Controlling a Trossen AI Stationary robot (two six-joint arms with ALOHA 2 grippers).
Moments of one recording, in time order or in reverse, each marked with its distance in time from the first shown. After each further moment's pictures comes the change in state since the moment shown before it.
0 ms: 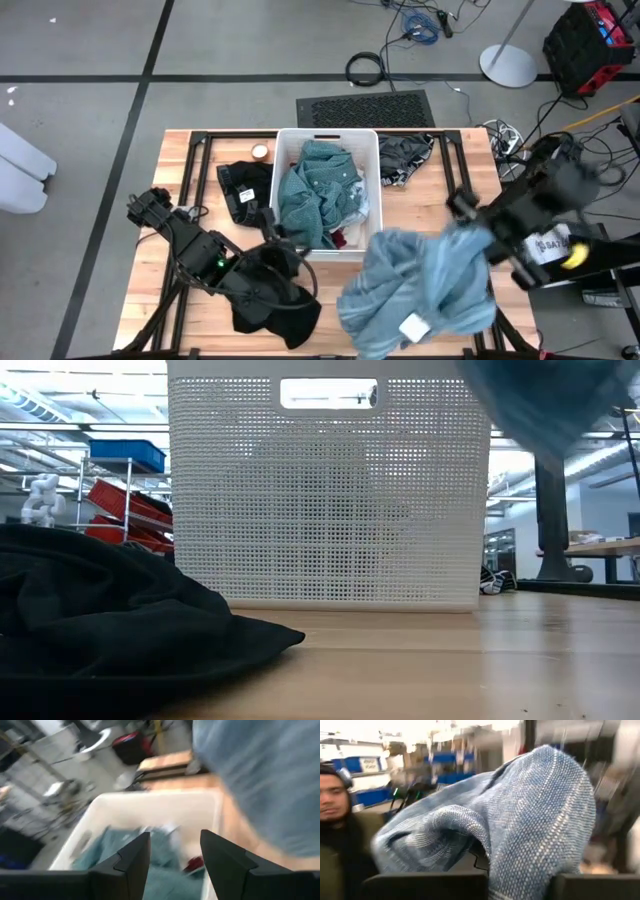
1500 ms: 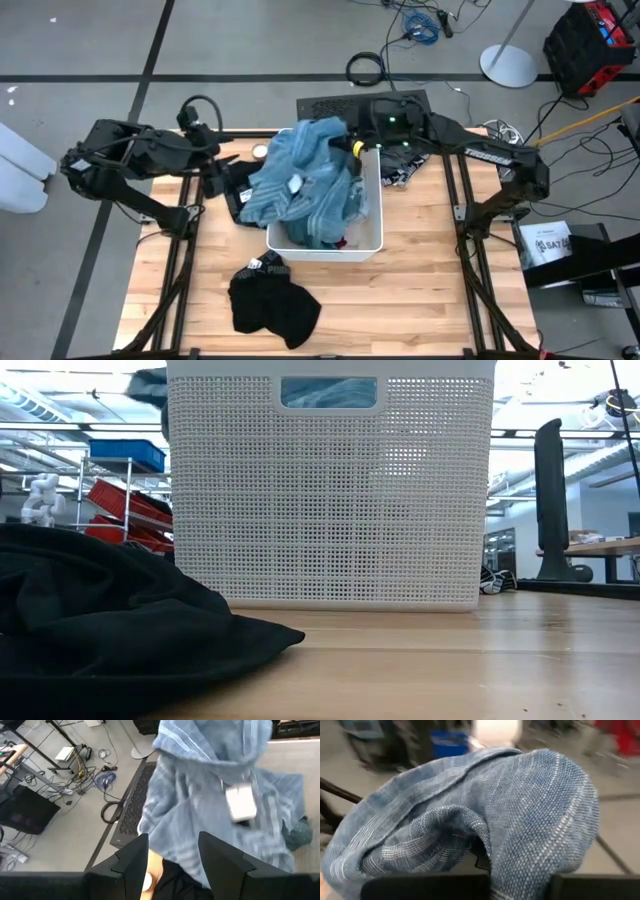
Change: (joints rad) left arm 0.461 -0.562 -0.193 -0.231 0.331 0.282; right arm -1.102 0.469 0.125 -0.088 -0.376 -0.122
